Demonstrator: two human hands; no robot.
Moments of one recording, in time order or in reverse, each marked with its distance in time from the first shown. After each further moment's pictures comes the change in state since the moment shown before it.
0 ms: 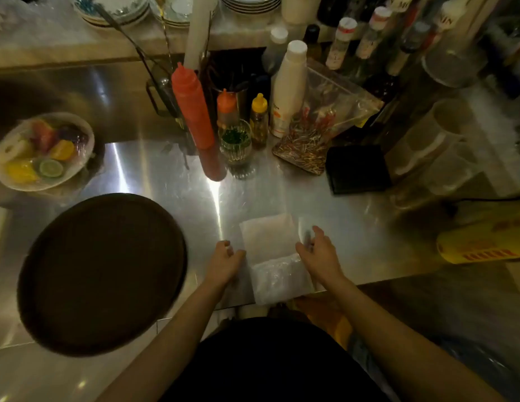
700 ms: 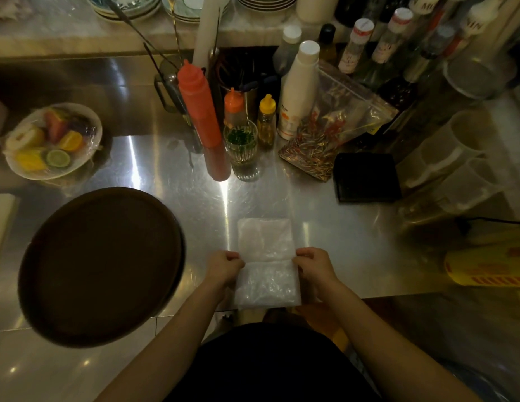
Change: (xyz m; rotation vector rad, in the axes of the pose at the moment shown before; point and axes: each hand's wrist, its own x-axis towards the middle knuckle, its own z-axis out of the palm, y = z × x) left_hand 0.006 0.003 0.013 -0.099 -0.024 -0.123; right_hand 0.014 0.004 0.006 0.428 -0.150 0.286
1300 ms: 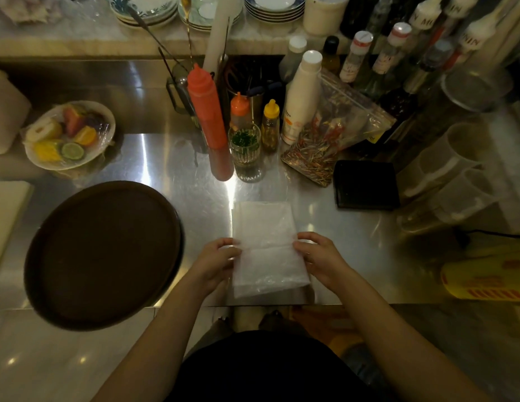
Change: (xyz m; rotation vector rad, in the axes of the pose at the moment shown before) left_hand -0.038 0.025 -0.009 -0.411 -0.113 0.014; right_hand -0.026 -0.047 -0.034 0.276 -0.264 -0.044
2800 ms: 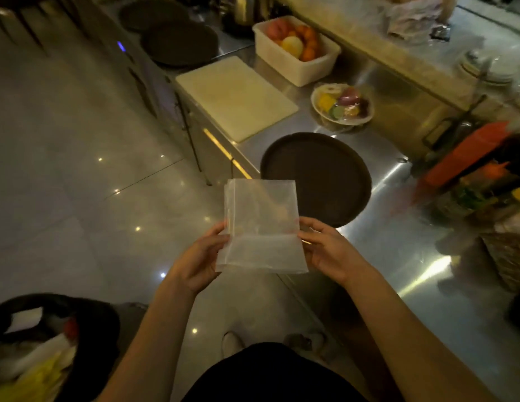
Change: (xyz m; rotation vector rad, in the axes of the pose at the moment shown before) left_hand -0.268 -0.246 -0.214 -0.998 0.133 0.507; right_hand -0.172 0.122 0.243 -0.519 -0.845 0.070
